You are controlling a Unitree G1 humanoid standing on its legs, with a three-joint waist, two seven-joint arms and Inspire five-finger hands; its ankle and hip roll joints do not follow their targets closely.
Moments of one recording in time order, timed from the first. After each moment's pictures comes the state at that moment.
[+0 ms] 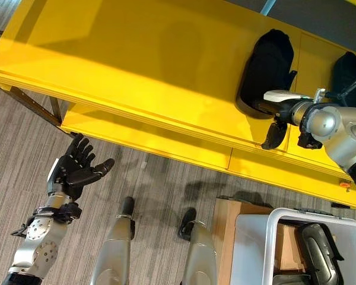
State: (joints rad) left arm 0.02 0.50 -0.03 -0.01 -0.70 -0.11 0.08; right arm -1.11 -1.30 0.95 0.48 -0.04 0.01 0.33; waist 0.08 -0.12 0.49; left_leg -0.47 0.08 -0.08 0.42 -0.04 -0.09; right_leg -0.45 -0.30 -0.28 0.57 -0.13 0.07
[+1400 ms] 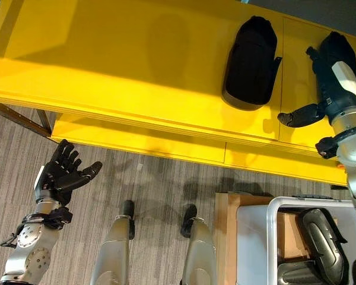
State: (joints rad) left arm 0.08 0.50 0.04 -0.01 -0.70 -0.12 0.11; right arm -0.52 -1.07 0.02 0.33 0.15 -0.02 -0.08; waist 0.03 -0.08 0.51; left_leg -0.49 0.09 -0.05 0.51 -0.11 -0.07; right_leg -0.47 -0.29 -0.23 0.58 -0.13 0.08
